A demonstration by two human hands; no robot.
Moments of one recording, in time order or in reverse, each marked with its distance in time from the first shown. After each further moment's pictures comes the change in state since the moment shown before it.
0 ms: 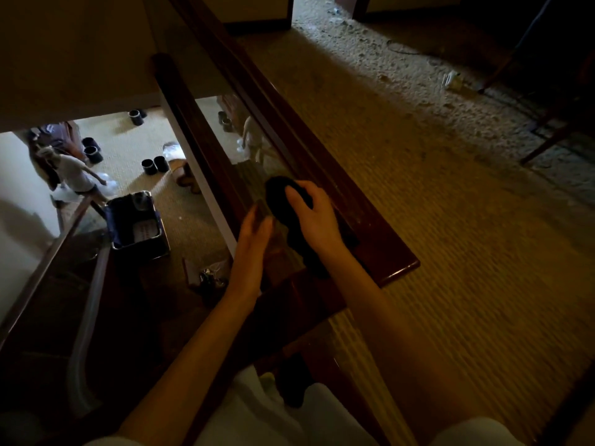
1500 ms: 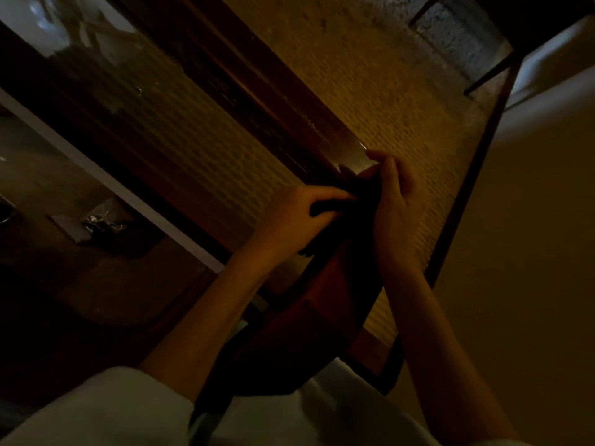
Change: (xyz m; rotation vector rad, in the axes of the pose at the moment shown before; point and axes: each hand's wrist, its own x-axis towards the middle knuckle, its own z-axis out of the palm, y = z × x) left_hand 0.097 -0.039 0.046 0.325 -0.878 0.061; right_hand -0.012 0.034 -0.037 -0.189 0.813 0.247
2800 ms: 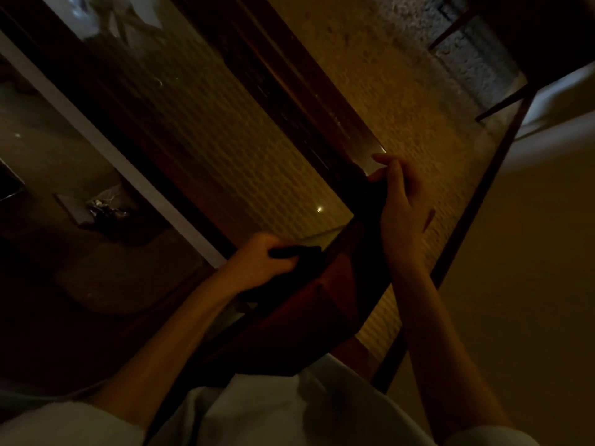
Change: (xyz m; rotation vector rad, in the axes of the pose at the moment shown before) left_hand -0.069 -0.044 -0.018 -0.233 -0.080 -0.410; right_hand -0.003 0.002 0.005 -0.081 -0.074 -0.143
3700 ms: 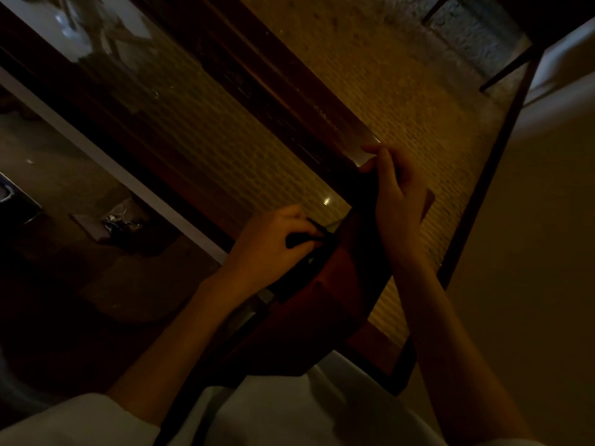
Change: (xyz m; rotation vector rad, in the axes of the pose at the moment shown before) left_hand -0.002 0.036 0.002 0.595 0.144 0.432; right_hand 0.001 0.004 -0.002 0.036 0.001 -0.014
